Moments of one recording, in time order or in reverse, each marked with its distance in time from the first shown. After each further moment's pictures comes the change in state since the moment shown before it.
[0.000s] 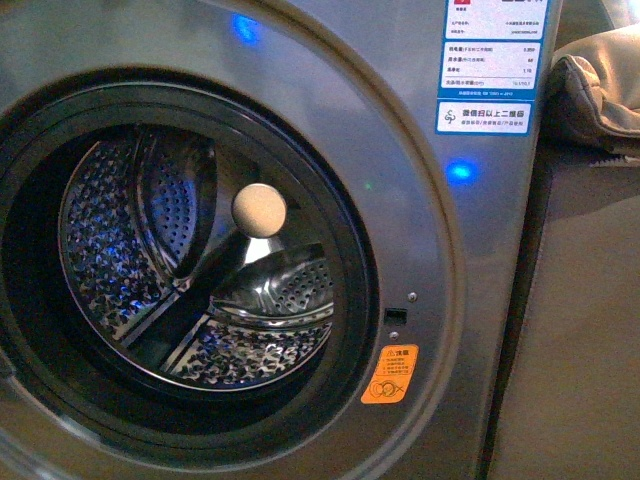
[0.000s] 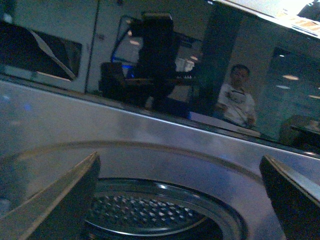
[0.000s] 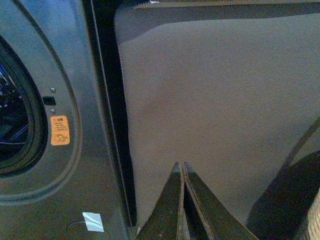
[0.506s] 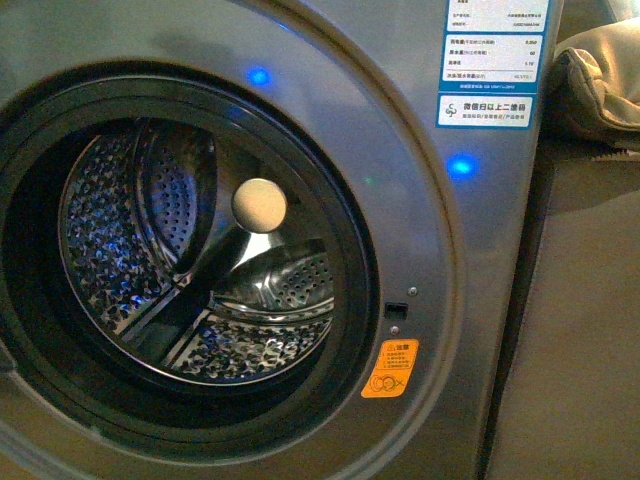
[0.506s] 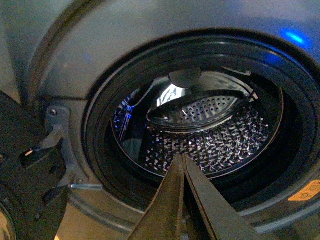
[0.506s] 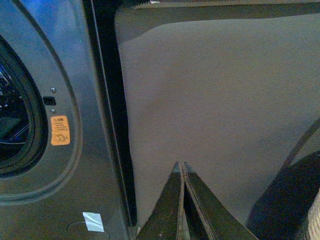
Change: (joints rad) left arm 0.064 -0.405 -0.818 0.426 0.033 0.238; right arm 0.000 0.000 0.000 0.000 0.000 0.000
